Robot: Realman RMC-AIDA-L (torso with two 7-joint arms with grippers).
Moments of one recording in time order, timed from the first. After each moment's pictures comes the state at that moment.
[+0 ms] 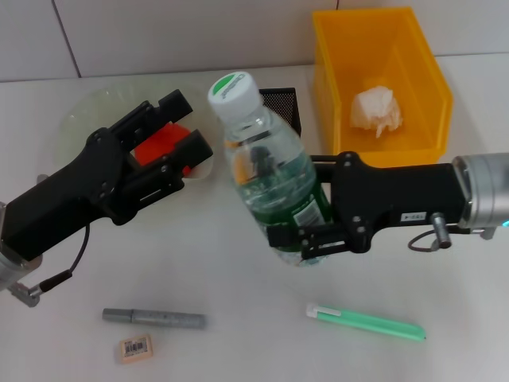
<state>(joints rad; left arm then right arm) -0.50 -2.08 0.98 0.29 1.25 1.87 -1.15 0.55 2.08 -0.91 -0.66 -1.75 -1.74 1.26</state>
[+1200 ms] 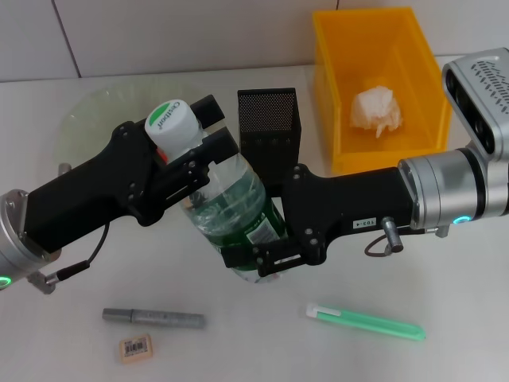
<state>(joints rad) -0.55 -2.08 1.02 0.30 1.25 1.86 -1.10 0.65 2.09 -0.99 -0.57 -1.74 -1.70 1.25</state>
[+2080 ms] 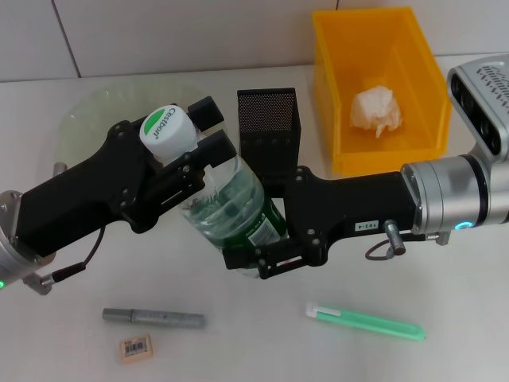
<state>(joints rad) -0.54 -2.08 1.03 0.31 1.25 1.91 -1.09 0.64 2.08 -0.99 -0.53 -1.70 -1.70 1.25</state>
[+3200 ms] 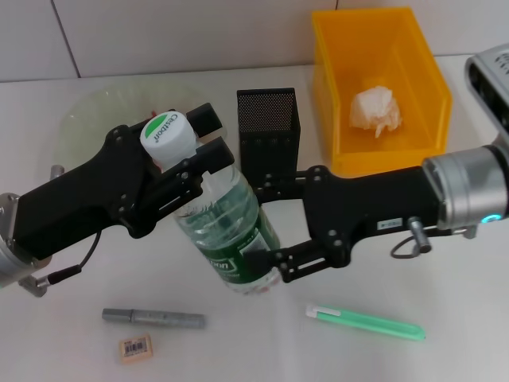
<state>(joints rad) -0.54 -2.07 1.03 0.33 1.26 1.90 -1.09 0.56 2.08 -1.05 -0.75 -1.71 -1.73 1.40</state>
